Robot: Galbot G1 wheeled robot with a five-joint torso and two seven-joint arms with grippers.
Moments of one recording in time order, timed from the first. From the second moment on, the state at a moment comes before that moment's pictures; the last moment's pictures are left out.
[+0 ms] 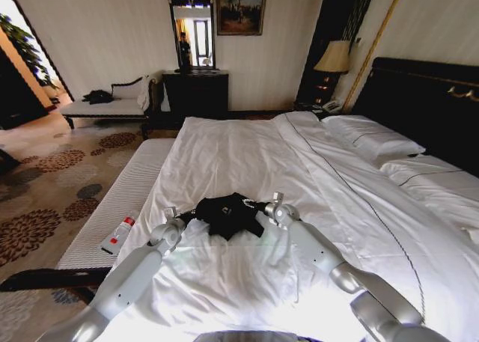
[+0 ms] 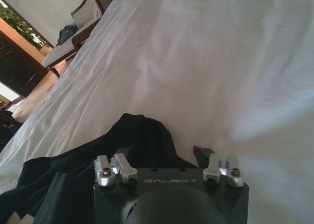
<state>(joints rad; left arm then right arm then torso) 0.81 -1.02 0.01 -1.47 -1.05 0.30 -0.24 -0.53 1.17 -0.11 1.09 1.18 -0.43 -0.01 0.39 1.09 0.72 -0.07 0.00</state>
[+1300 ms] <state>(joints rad) 0.80 -1.02 -0.03 -1.51 -1.05 0.29 -0.26 -0.56 1.08 -0.08 1.29 1.22 -0.42 0.00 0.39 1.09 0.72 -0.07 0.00</state>
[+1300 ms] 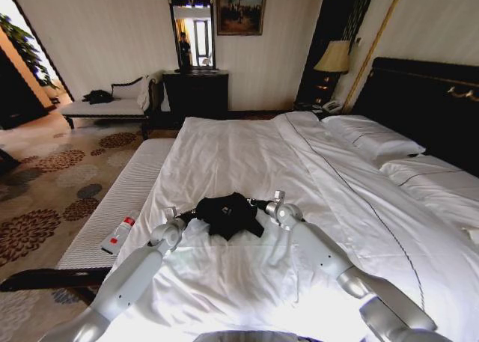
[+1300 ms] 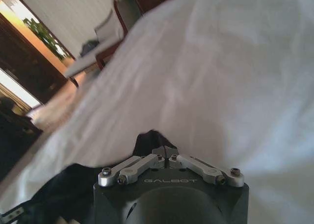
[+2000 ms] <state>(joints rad) 0.71 -0.90 -0.06 -1.71 -1.15 0.31 -0.32 -0.58 0.92 0.01 1.65 1.30 -0.44 0.08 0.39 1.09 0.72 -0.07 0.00</state>
